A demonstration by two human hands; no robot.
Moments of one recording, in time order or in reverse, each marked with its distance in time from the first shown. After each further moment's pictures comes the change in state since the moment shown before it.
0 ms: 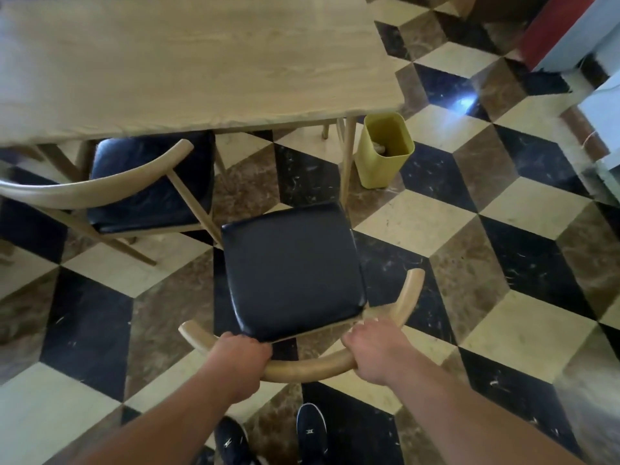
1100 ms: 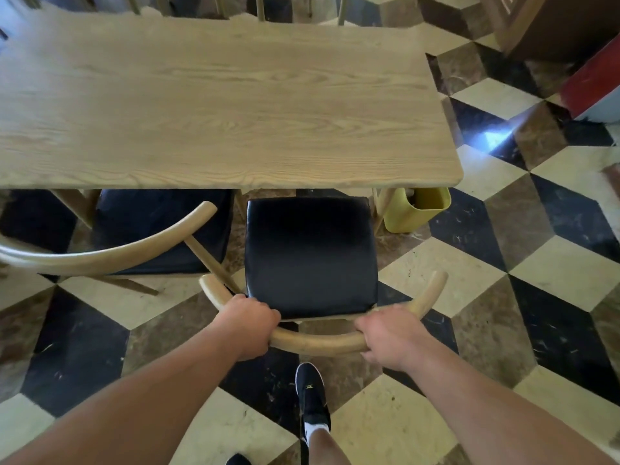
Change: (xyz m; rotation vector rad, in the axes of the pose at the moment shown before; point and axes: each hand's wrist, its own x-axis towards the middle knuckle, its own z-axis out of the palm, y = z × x) left_hand 0.152 -0.171 -0.136 -0.038 0.139 0.008; right_hand 0.169 0.112 -0.149 0.060 0.089 -0.018
